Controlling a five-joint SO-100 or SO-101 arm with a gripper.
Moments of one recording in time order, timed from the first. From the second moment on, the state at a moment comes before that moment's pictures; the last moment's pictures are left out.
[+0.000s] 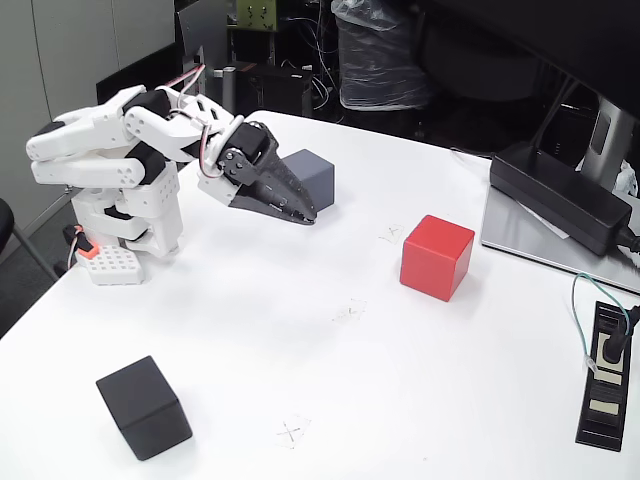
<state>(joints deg) -8.9 191.0 177.1 39.6 4.3</state>
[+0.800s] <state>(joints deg) -8.4 190.9 174.6 39.6 4.3</state>
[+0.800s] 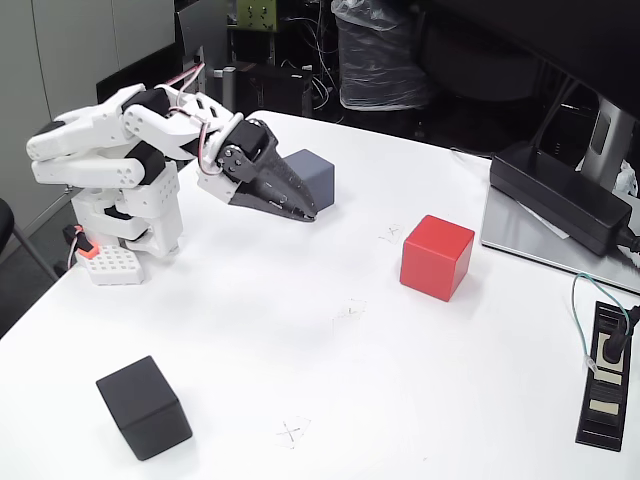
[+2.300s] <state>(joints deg) -35.6 126.7 104.4 90.4 -37.0</state>
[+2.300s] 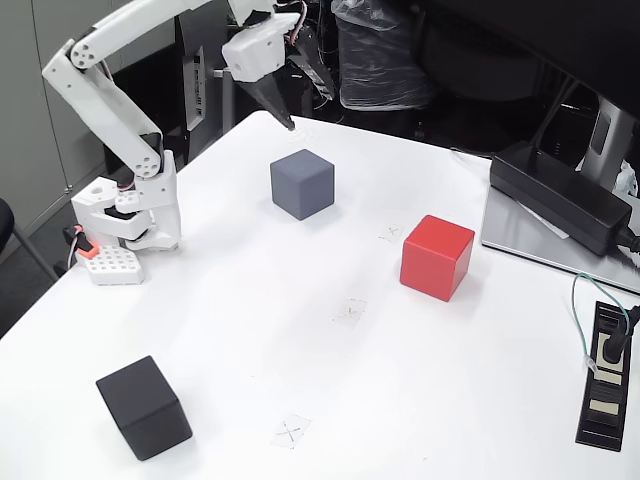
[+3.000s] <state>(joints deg) -38.8 107.5 104.2 90.4 -44.2</state>
